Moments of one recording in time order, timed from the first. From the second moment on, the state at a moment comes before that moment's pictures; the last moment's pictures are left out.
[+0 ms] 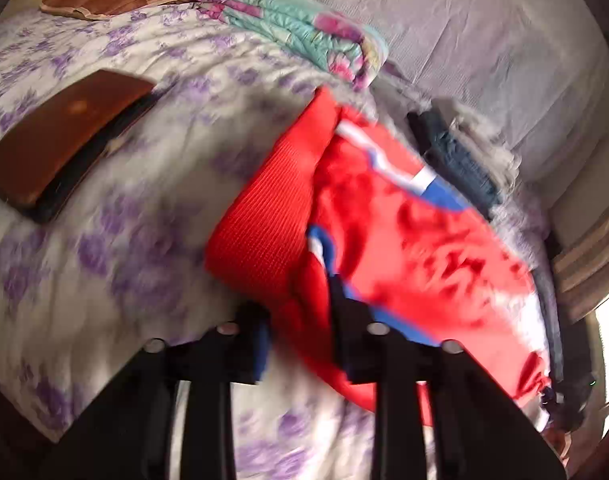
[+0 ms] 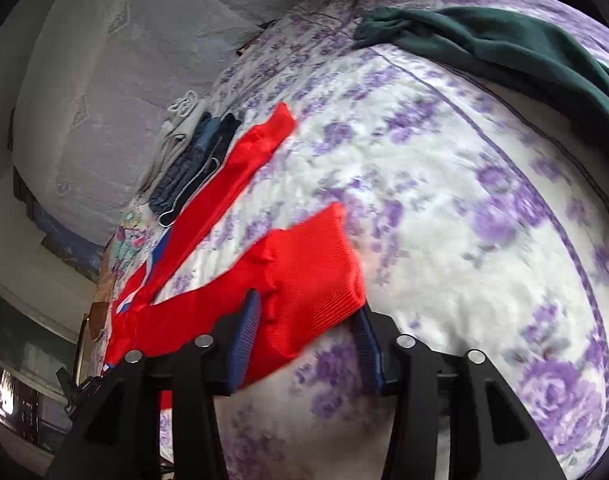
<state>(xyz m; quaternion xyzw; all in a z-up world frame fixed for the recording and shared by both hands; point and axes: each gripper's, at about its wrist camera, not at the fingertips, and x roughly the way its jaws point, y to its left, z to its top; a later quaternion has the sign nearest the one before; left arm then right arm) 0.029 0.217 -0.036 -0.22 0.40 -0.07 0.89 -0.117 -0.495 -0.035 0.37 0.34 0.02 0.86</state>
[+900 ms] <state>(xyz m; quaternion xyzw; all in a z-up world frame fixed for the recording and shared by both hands) 0.066 0.085 -0.049 0.09 0.36 0.07 0.93 -0.032 -0.368 -0.022 0.03 0.37 0.01 0.93</state>
